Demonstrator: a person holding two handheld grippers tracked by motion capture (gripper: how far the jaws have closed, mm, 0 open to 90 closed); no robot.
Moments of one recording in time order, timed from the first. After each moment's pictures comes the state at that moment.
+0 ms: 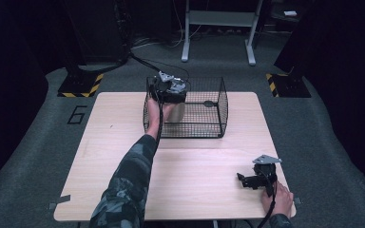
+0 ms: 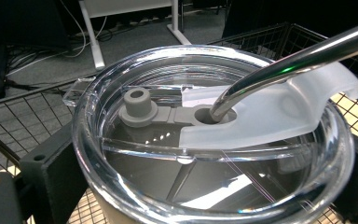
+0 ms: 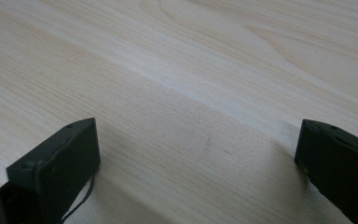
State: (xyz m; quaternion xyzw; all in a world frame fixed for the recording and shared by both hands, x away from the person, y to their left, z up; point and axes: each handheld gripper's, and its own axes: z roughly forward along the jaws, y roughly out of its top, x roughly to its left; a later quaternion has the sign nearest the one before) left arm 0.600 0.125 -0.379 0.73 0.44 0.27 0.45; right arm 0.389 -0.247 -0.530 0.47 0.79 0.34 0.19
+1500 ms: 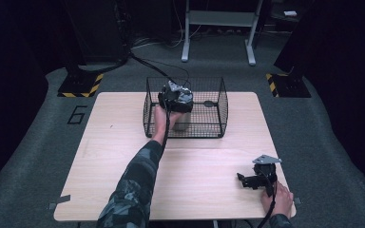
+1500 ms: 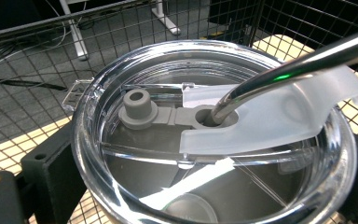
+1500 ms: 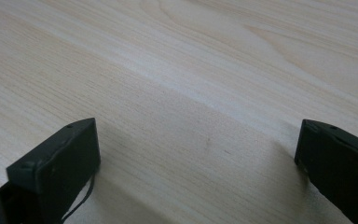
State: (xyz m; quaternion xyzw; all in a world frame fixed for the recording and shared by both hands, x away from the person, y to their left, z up) left arm 0.595 0.104 -0.415 0.75 0.42 0.25 0.44; right arm 0.389 -0.248 -0.530 0.46 0.80 0.33 0.20
